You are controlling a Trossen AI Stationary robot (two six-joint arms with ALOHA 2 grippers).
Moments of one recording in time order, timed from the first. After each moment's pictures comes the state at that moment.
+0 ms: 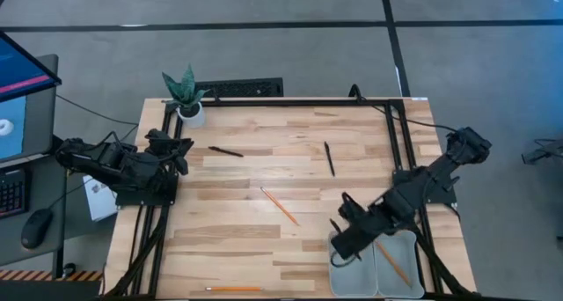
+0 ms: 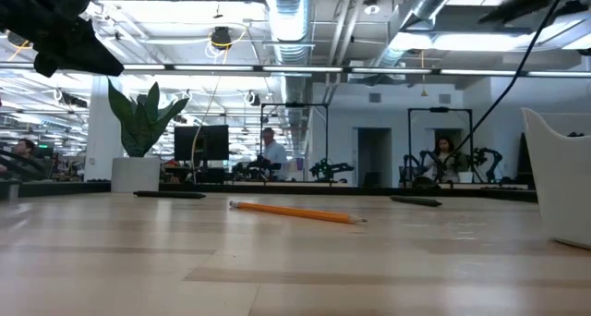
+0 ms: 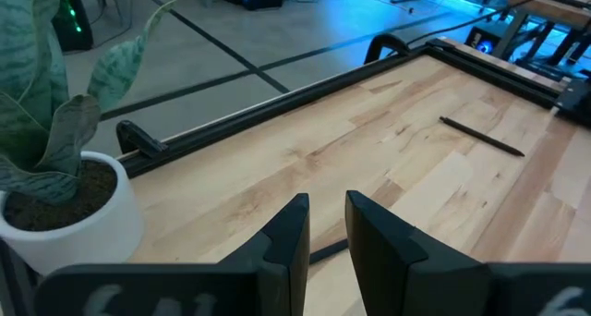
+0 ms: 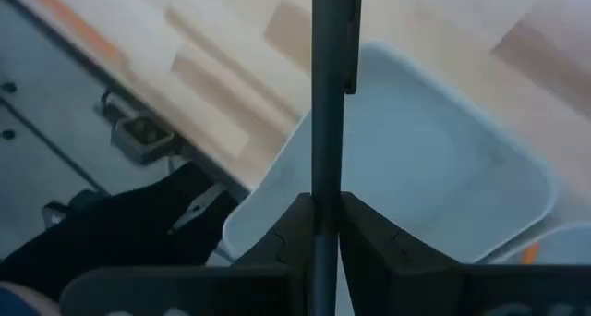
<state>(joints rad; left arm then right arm) -0.28 0.23 0.52 -0.93 -0.93 -0.72 0.65 1.49 1.27 -0.93 -0.04 1.57</state>
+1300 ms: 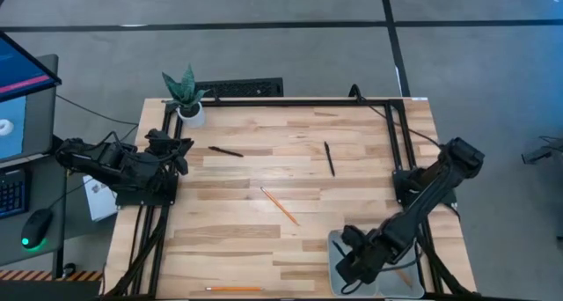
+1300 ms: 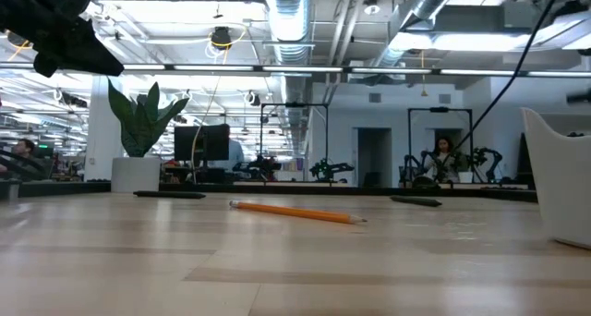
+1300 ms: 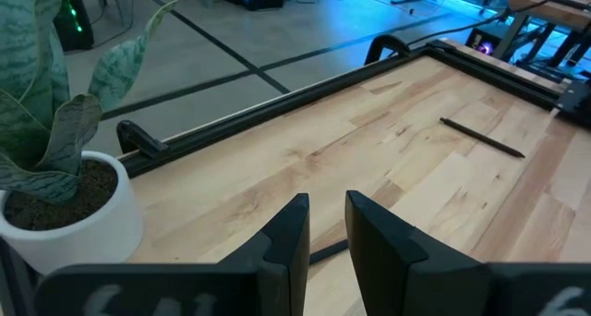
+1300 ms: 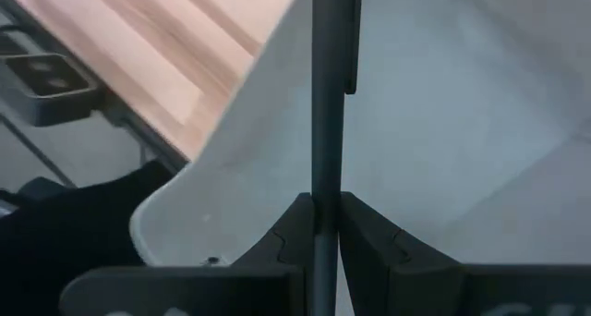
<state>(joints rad) -0.28 0.23 0.52 -0.93 -0.93 -0.72 0.83 1.65 1.11 -0.66 0.03 1.68</state>
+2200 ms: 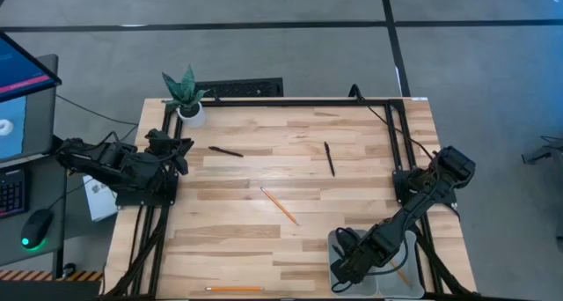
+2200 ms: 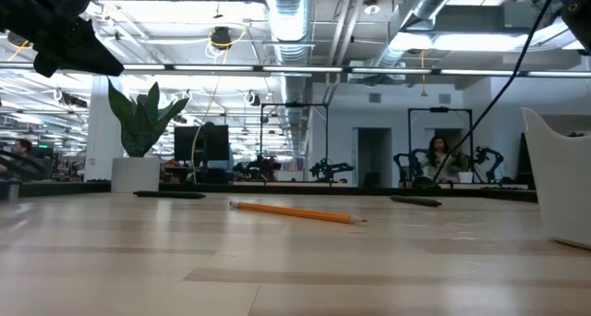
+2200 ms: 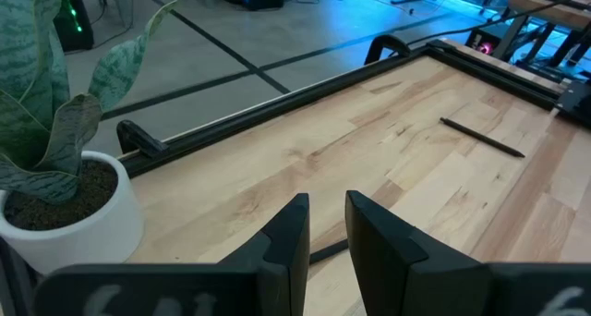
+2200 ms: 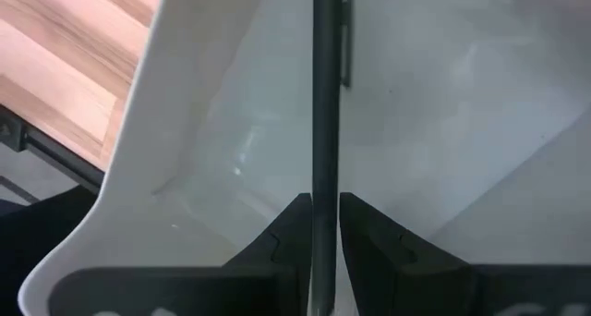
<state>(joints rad) -0.28 0.23 0.52 -0.93 -0.93 -0.72 0.80 1.76 1.11 -0.65 -0.08 1.74</state>
